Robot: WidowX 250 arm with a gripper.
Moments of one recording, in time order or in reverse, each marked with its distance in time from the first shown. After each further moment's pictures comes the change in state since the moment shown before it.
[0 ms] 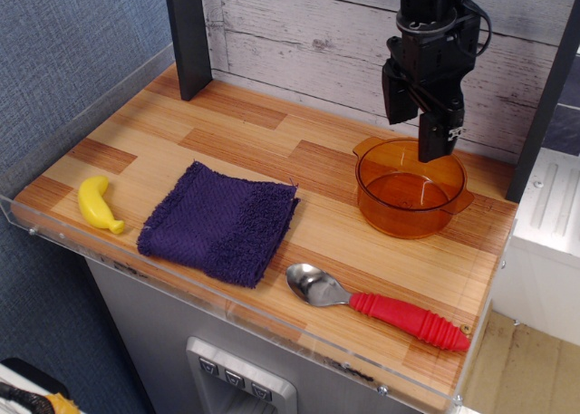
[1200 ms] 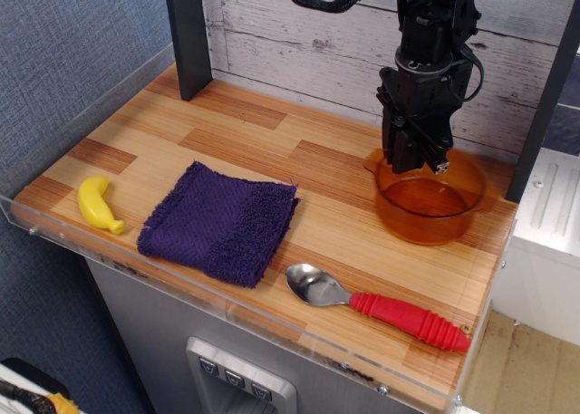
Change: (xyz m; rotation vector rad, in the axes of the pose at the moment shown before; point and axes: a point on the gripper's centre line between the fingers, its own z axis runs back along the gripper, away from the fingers) arm -0.008 -0.003 -0.027 0.047 0.072 0.017
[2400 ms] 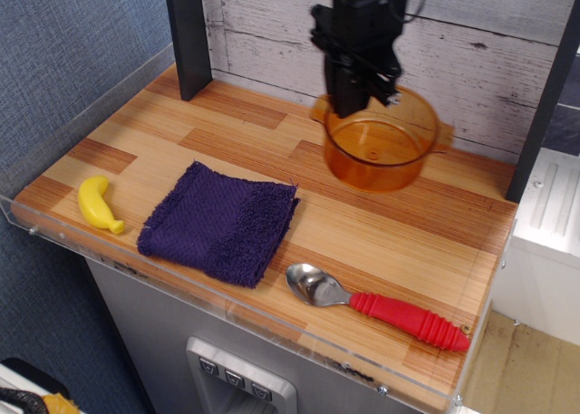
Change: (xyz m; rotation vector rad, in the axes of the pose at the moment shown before) arm -0.049 0.031 0.060 0.018 0.006 0.222
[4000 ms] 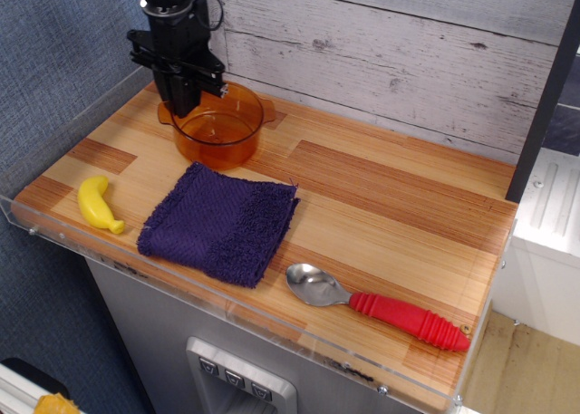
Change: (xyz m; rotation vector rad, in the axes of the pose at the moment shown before) arm -0.094 0.137 -0.046 0.075 0.054 0.464
